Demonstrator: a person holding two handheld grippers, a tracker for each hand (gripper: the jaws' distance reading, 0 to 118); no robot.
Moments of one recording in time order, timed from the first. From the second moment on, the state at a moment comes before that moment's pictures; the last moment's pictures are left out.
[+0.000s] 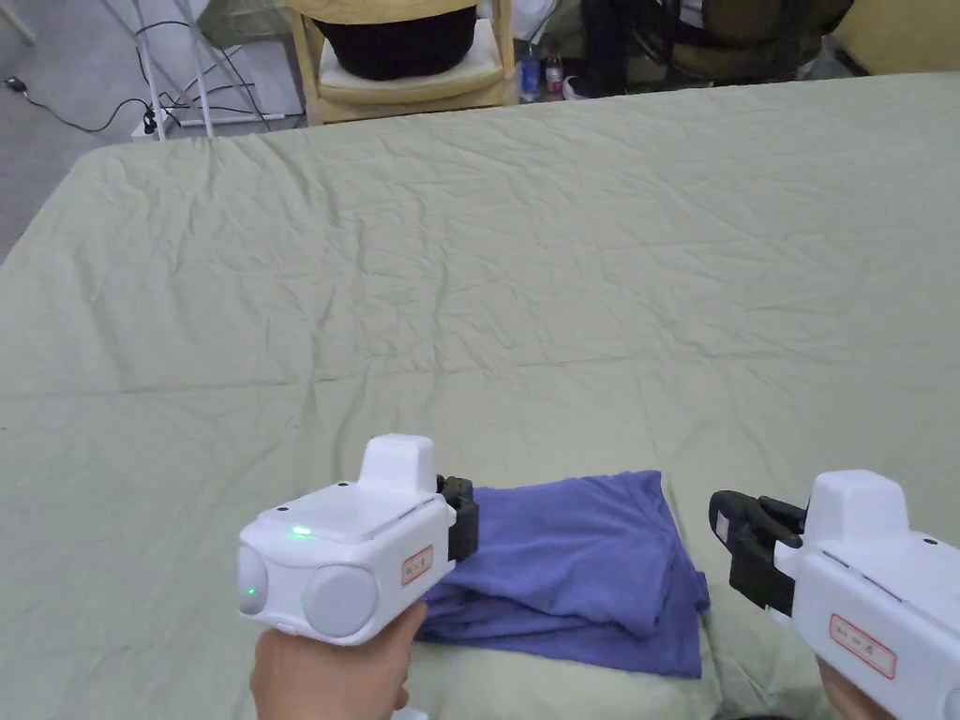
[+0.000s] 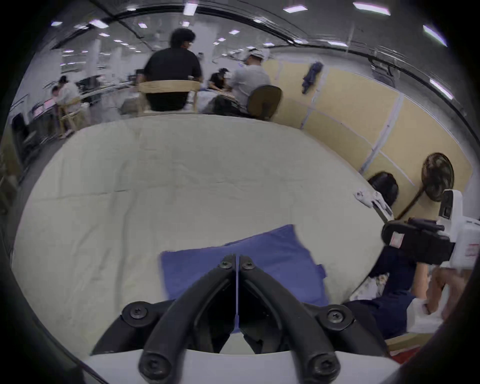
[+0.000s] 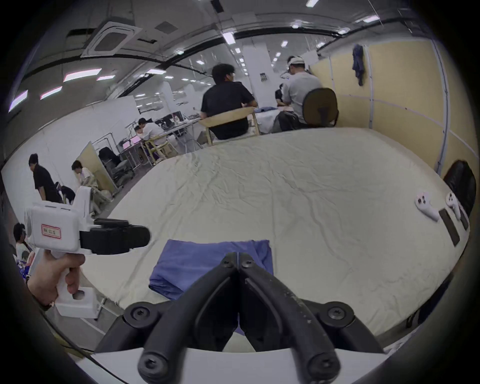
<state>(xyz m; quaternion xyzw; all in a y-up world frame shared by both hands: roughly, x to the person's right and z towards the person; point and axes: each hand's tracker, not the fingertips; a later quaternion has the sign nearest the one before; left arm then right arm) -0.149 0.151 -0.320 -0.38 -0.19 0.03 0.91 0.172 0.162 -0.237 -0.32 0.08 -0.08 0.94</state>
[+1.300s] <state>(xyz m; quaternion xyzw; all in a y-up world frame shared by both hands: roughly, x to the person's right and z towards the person) -0.238 0.095 -0.333 -0.45 -0.14 0.10 0.87 0.137 0.039 -0.403 -0.61 0.16 0.06 0.77</state>
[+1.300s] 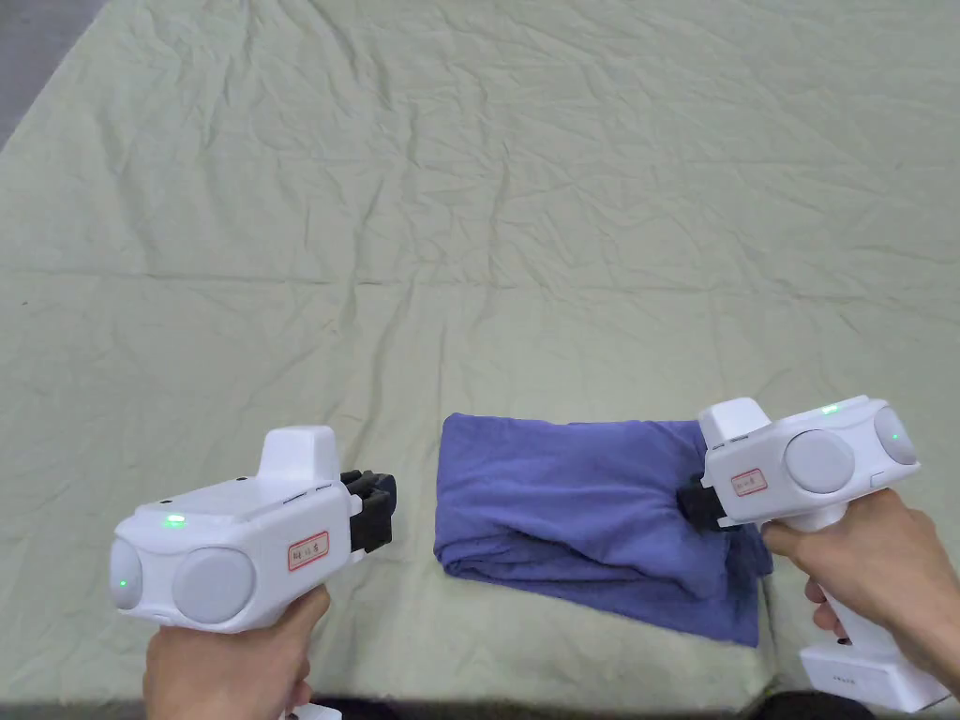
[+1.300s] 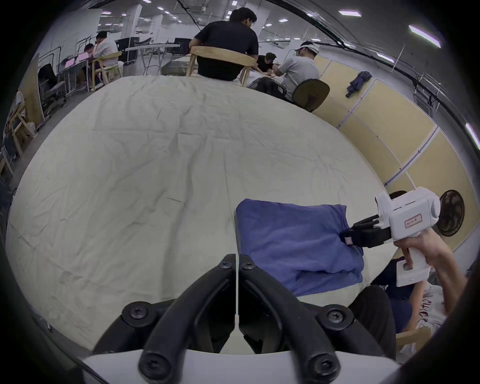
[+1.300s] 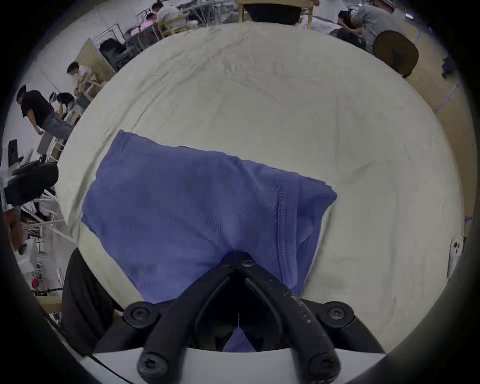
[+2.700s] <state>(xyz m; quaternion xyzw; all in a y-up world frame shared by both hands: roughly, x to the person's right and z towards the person) -0.207 -0.029 -0.449 -0.54 -0.35 0.30 0.70 0.151 0.031 -0.395 -0.59 0.18 0.02 0.79</state>
